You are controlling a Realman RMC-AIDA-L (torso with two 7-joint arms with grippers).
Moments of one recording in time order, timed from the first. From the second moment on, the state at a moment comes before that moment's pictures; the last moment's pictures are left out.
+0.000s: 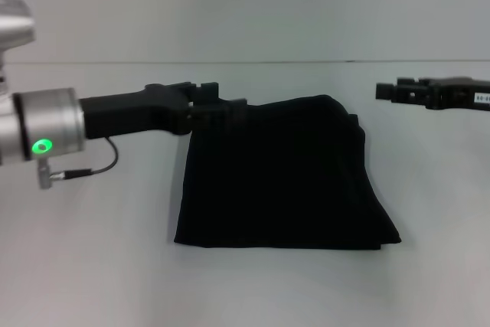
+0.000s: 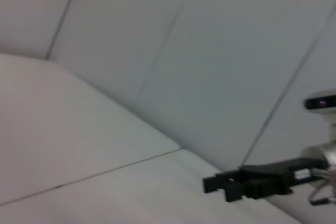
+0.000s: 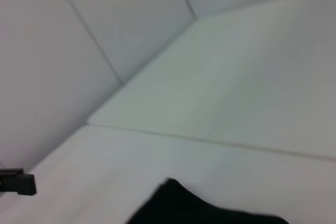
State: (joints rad) left arm -0.58 -2.11 0.80 0.83 1.84 1.46 -1.79; right arm 0.68 1.97 -0.65 -0.64 -2.04 -1.32 1.87
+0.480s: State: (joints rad) left arm -0.58 -2.07 0.71 0.81 1.84 1.56 -1.59; right arm 0.71 1.97 -0.69 -0.64 -2.00 -1.37 1.67
